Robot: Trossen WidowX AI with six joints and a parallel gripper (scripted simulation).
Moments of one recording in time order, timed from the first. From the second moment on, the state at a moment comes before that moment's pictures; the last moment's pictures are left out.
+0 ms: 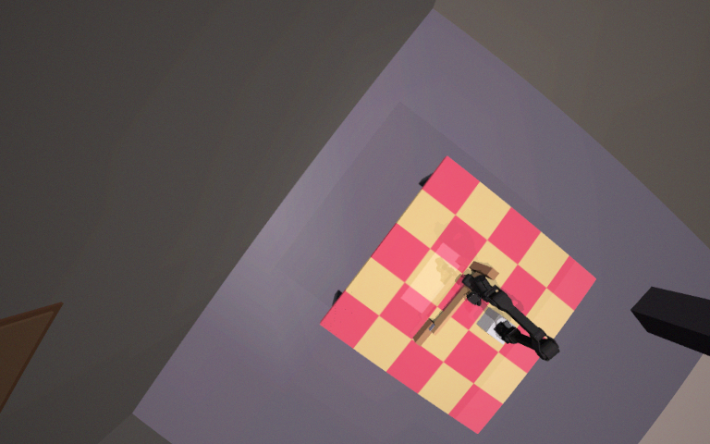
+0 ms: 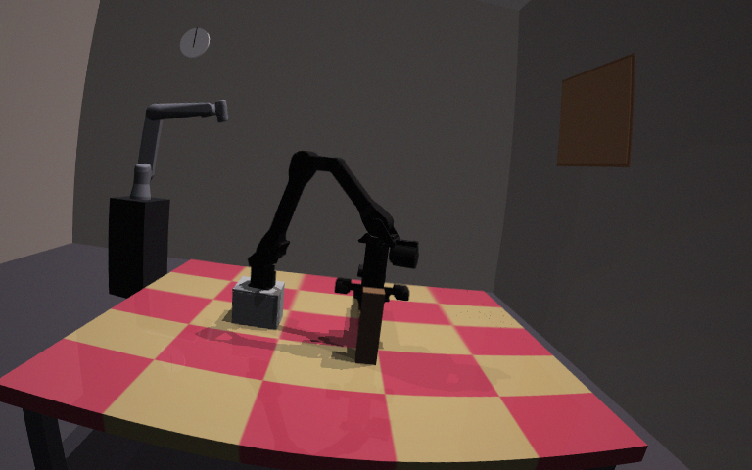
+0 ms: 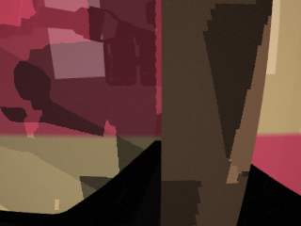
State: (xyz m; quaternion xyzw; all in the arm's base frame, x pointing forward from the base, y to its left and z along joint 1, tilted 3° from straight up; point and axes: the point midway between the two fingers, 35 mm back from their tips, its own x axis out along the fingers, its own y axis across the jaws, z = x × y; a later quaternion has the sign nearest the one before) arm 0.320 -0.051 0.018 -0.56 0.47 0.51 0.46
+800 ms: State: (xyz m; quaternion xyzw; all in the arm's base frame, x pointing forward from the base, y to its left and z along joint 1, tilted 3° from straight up) arm 0.320 -0.051 0.018 -0.56 0.47 0.51 0.46
